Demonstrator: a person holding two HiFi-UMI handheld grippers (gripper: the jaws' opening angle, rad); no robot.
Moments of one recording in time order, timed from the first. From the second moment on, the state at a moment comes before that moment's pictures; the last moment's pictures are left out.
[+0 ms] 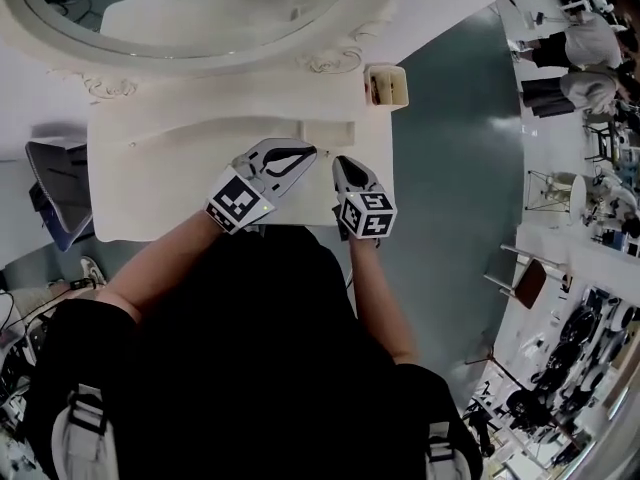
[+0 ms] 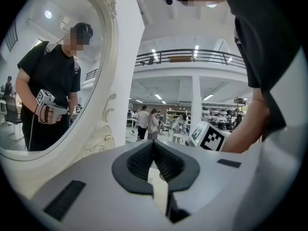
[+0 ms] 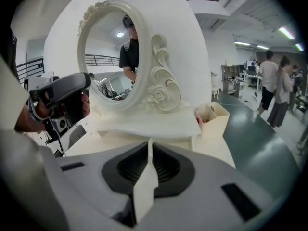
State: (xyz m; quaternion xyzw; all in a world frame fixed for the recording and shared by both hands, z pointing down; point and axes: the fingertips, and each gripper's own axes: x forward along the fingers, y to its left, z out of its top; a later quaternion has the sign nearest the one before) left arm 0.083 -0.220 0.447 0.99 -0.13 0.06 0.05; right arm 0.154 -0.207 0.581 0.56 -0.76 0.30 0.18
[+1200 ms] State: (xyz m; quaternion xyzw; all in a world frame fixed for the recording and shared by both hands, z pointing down) left arm 0.095 -0.257 0.493 0.98 -0.16 0.08 0.07; right arm 0.160 -0.225 0.718 0.54 -0.69 0.42 0.25
